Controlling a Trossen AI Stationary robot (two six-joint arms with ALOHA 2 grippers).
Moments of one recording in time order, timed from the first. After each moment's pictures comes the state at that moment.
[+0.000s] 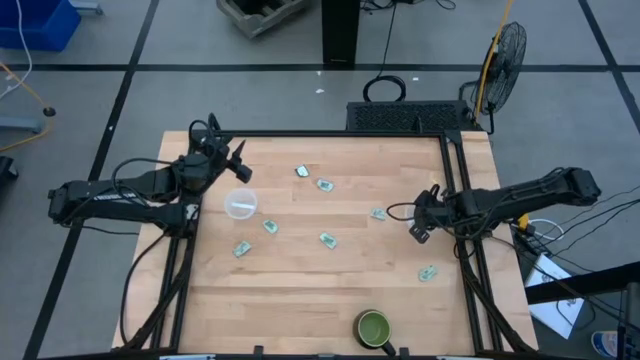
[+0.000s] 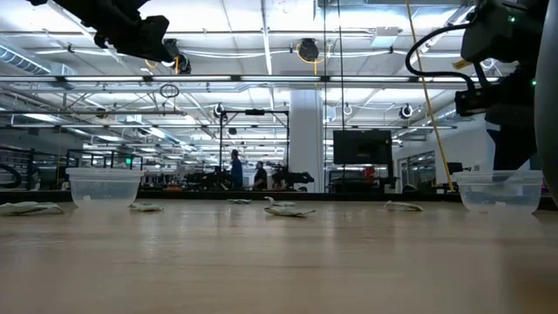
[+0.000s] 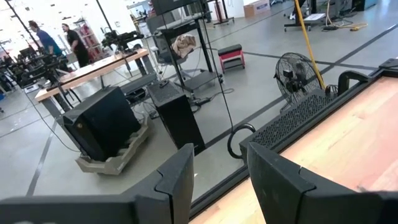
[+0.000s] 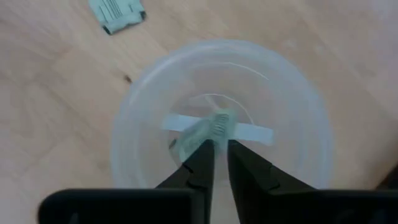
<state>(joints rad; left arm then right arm) 0.16 0.75 0.65 -0.16 -0.87 0.05 0.12 0.91 0.46 -0.94 0.31 0.84</state>
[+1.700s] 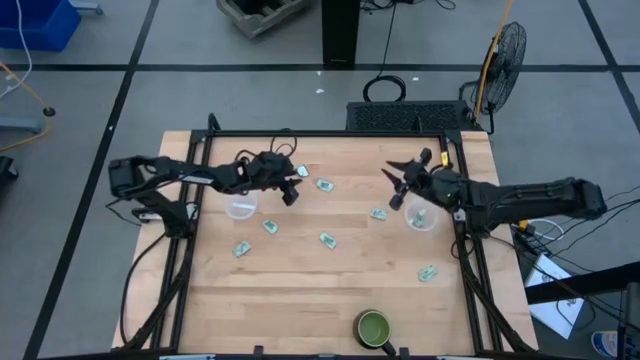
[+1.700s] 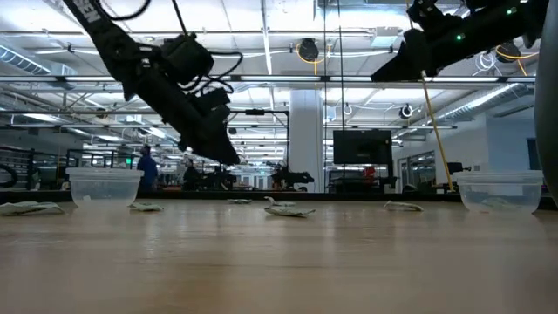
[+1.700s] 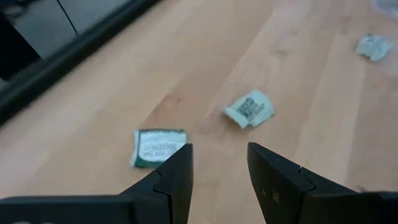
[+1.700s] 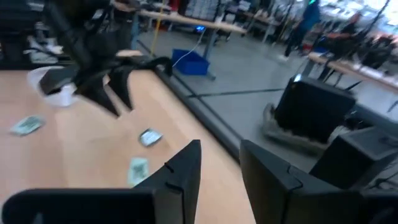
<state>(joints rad) 0.38 1.54 0.65 0.24 -0.05 -0.12 -0.10 0.82 0.44 0.17 0.55 -0.14</state>
